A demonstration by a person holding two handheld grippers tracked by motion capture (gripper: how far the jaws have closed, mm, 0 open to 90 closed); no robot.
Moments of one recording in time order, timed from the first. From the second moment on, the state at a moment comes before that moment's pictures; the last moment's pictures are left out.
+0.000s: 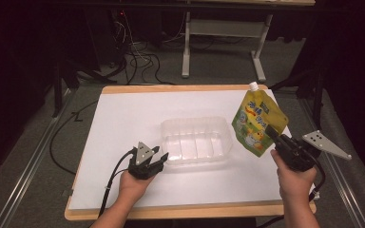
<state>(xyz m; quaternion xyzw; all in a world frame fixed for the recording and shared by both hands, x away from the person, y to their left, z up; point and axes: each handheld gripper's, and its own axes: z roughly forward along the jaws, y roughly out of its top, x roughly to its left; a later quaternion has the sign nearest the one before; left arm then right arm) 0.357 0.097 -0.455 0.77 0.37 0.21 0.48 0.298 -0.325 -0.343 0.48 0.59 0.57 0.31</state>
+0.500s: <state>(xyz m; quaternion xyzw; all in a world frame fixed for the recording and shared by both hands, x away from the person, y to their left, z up) 0.359 0.098 -0.456 0.77 0.37 0.21 0.47 0.324 -0.278 -0.332 0.47 0.61 0.57 0.30</state>
